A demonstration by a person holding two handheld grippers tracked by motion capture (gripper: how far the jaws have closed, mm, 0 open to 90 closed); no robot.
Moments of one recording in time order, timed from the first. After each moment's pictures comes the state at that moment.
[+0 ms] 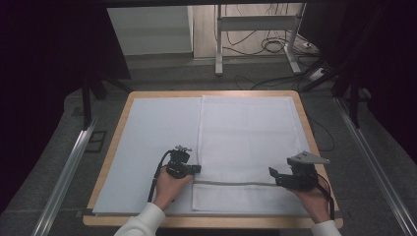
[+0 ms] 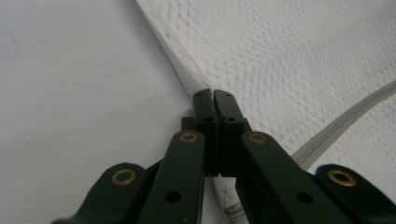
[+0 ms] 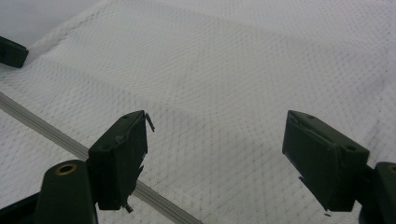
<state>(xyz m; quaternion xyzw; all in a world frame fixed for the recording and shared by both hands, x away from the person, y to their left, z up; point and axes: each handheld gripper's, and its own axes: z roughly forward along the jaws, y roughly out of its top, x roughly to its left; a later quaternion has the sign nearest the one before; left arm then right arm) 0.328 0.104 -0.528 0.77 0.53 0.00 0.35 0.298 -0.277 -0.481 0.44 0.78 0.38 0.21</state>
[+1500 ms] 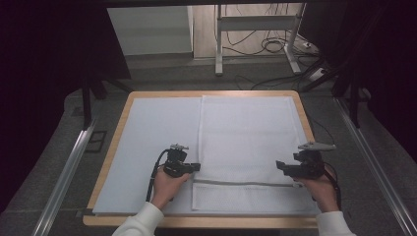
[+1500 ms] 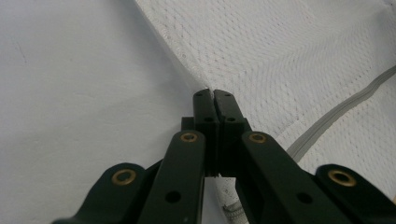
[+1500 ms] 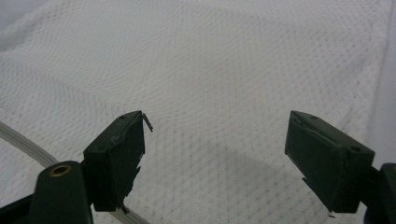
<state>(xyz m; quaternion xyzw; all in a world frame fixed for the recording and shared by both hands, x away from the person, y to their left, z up) 0.327 0.111 -0.521 0.76 0.52 -0.01 0.38 0.332 -0.304 -0.477 0.48 0.78 0.36 0.17</state>
